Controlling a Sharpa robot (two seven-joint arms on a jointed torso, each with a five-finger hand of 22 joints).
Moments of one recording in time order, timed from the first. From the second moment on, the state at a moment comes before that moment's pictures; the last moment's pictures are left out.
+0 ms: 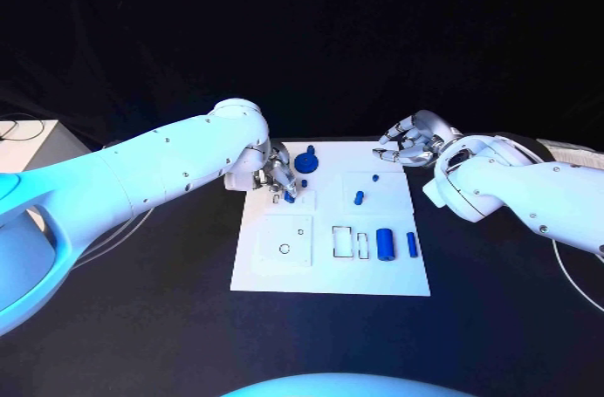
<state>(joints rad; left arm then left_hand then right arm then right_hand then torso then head) 1.35 -0.41 0.02 1.02 -1.07 0.51 -0.57 1.06 -0.12 0.76 0.11 0.25 0.83 0.11 0.61 0.95 1.17 0.01 1.13 0.73 1.46 -0.05 1.55 1.31 0.08 1.37 0.05 1.40 1.29 1.35 -0.81 -0.12 1.48 -1.03 -0.53 -0.29 1.34 -0.20 0.20 0.29 0.45 0.89 0.17 0.19 0.36 1.47 0.09 1.50 1.31 1.46 0.01 1.57 1.31 0.01 1.47 0.11 1.57 1.31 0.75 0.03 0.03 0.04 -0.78</state>
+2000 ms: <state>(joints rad) 1.34 -0.40 0.02 1.02 -1.14 0.52 -0.55 1.06 -0.13 0.76 0.11 0.29 0.85 0.10 0.61 0.97 1.19 0.00 1.13 0.73 1.47 -0.05 1.56 1.31 0.08 1.38 0.05 1.42 1.31 1.35 -0.81 -0.12 1.49 -1.03 -0.53 -0.29 1.34 -0.20 0.20 0.29 0.45 0.89 0.17 0.19 0.36 1.47 0.09 1.50 1.31 1.46 0.01 1.57 1.31 0.01 1.47 0.11 1.57 1.31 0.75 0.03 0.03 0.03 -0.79</state>
